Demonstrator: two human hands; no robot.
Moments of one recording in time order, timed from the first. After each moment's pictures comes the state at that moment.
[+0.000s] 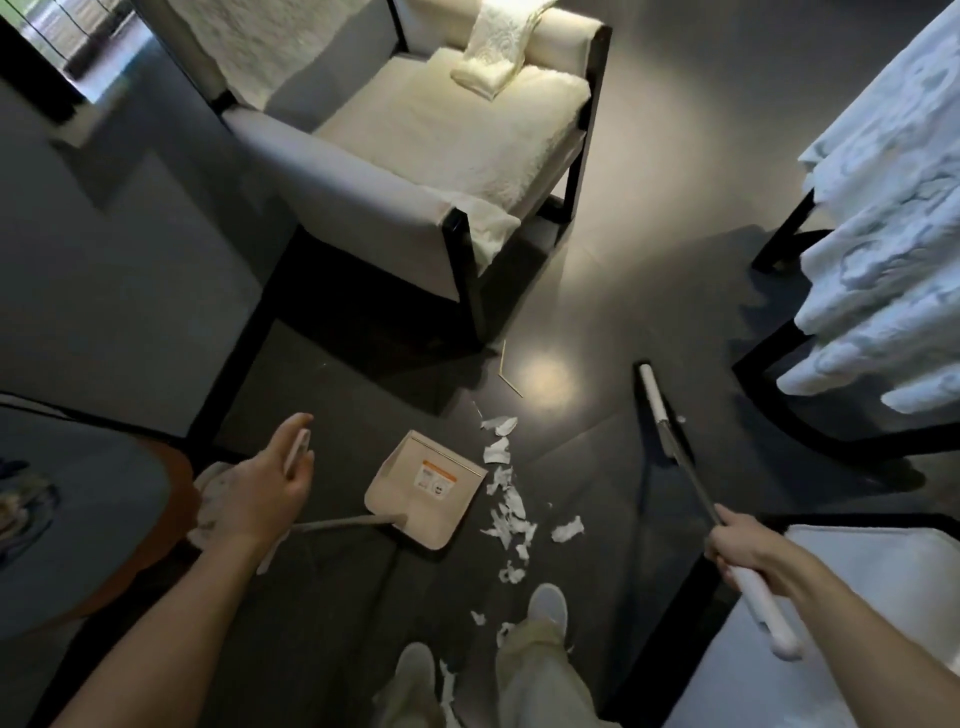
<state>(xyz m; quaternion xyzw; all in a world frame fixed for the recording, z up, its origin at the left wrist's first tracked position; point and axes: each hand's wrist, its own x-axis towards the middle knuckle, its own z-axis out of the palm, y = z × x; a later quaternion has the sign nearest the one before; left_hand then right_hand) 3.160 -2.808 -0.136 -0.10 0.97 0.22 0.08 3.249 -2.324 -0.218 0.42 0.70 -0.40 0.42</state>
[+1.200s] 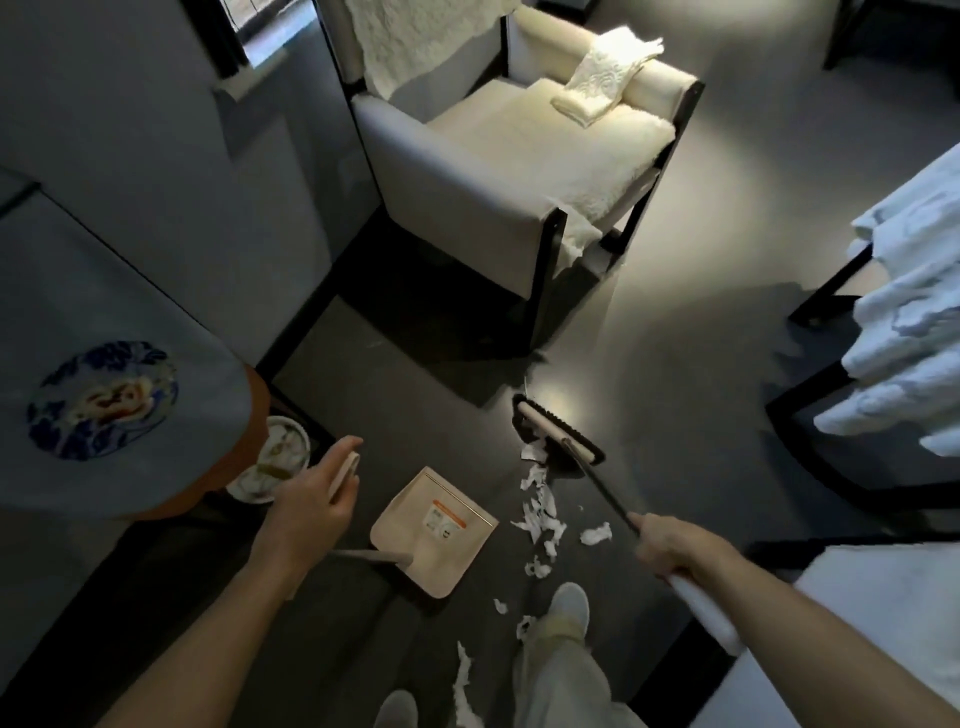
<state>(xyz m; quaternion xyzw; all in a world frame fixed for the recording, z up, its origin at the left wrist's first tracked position) 3.284 -2.914 -0.134 -0.08 0.95 0.30 0.07 3.261 -2.539 -0.174 0.08 0.84 -0.04 0.54</state>
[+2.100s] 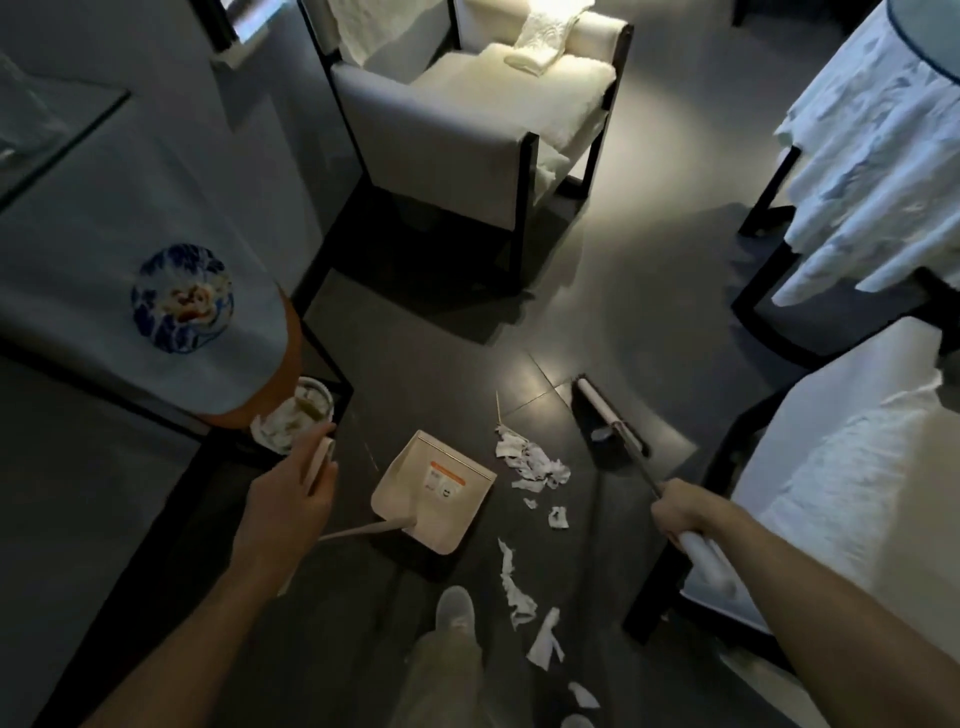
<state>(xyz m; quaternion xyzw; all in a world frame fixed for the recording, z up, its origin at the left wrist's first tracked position) 3.509 -3.006 -0.096 -0.09 0.94 0.34 0.03 3.520 -2.616 -0.169 0.24 0.83 -0.19 0.46</state>
